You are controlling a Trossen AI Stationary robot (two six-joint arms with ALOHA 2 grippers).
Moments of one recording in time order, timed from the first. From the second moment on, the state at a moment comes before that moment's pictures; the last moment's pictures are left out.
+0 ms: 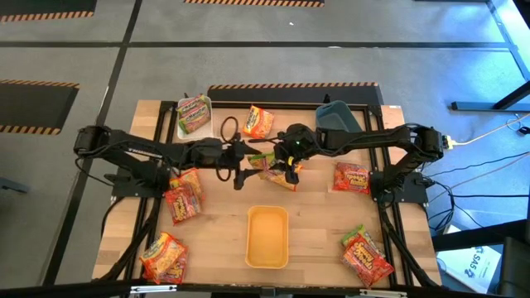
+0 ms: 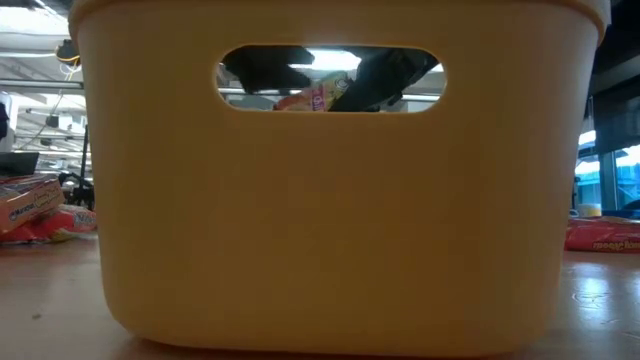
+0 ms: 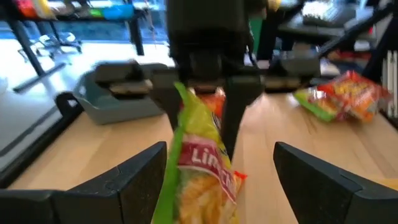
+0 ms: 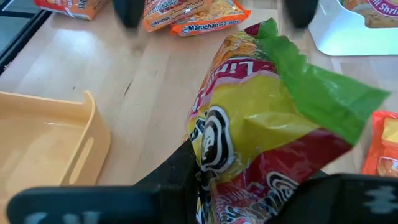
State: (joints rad) left arm 0.03 1.32 0.70 0.37 -0.10 -0.03; right arm -0.16 1.62 1.09 -0.12 -0.30 -0.19
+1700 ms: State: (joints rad) left arm 0.06 1.51 0.84 0.15 -0.10 -0.03; right arm -0.16 1.55 1.16 -0.29 -0.20 -0.15
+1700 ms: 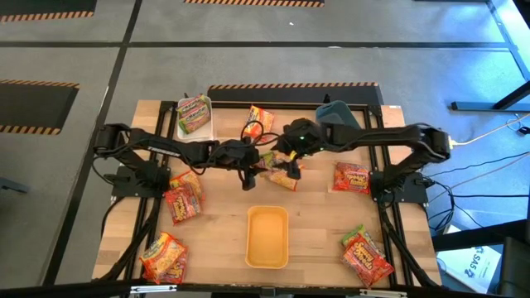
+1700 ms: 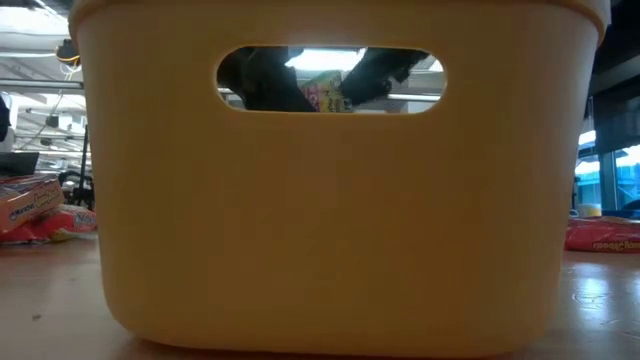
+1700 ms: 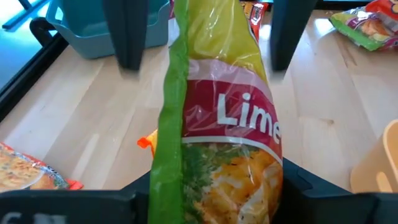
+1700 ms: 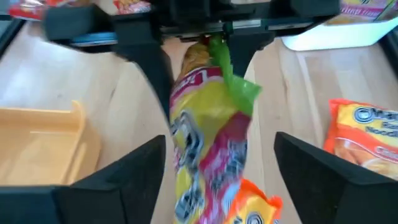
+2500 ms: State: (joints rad) left arm 0.02 1.42 0.69 0.52 -0.17 0.05; right arm -0.22 1.19 0.54 0.31 -0.27 -0.09
